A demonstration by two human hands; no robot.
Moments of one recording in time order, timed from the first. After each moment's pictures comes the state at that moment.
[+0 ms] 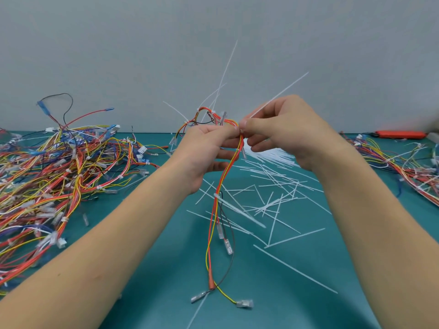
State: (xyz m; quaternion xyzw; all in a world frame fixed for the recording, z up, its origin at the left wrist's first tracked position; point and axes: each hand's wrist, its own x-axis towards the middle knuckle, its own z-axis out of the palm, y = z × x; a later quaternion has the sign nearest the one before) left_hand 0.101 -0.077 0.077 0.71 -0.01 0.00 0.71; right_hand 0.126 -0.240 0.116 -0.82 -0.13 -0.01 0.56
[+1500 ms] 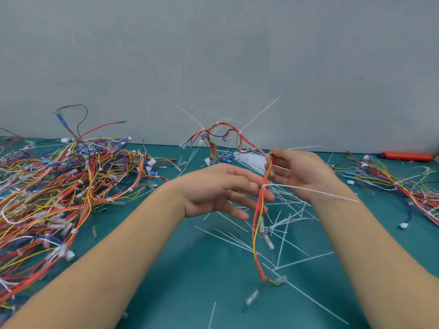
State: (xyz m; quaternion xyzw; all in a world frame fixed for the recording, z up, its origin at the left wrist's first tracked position) left_hand 0.108 -0.053 0.056 0.66 -0.17 -0.30 0.66; right_hand 0.166 -0.258 0.061 -0.60 0.07 0.08 0.79
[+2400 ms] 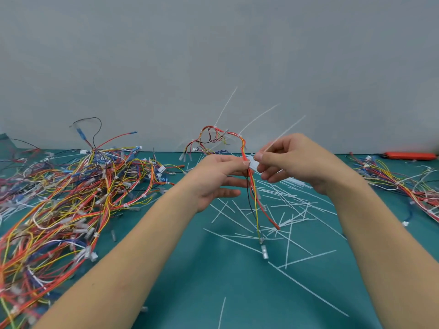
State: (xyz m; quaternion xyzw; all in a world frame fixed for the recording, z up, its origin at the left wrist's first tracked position) left_hand 0.109 -0.054 0.070 0.68 -0.03 -0.11 0.72; right_hand 0.134 -0.250 0.110 -0.84 -0.15 0.07 0.52
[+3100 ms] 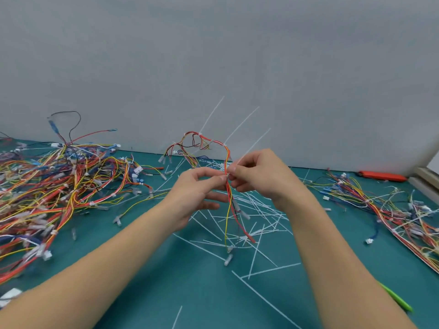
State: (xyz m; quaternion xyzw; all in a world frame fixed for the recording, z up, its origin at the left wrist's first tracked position) left_hand 0.117 -0.075 0.033 0.66 0.00 -0.02 0.75; right_hand 0.142 -0.247 0.095 -0.84 -0.14 0.05 0.53
